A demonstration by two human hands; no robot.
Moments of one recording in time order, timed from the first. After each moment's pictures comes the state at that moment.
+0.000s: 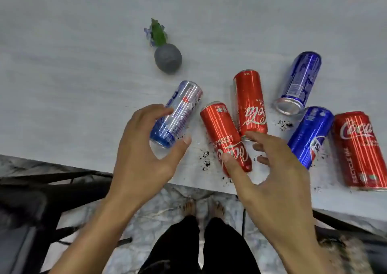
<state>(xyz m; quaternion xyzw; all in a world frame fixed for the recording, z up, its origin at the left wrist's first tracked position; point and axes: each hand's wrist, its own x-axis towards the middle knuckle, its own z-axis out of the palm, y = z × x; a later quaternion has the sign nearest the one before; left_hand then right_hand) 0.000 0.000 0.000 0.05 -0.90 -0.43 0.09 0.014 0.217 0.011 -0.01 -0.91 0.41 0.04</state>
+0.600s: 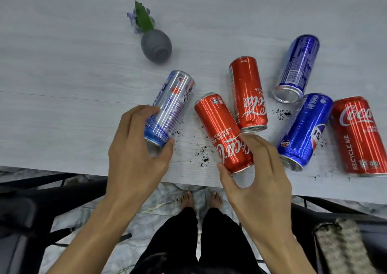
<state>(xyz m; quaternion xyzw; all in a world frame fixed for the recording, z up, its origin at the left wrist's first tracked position) -0.003 -0.010 -0.030 0.05 -0.94 -0.33 0.10 0.029 0.204 -0.031 -0.01 -0.94 0.33 0.08</state>
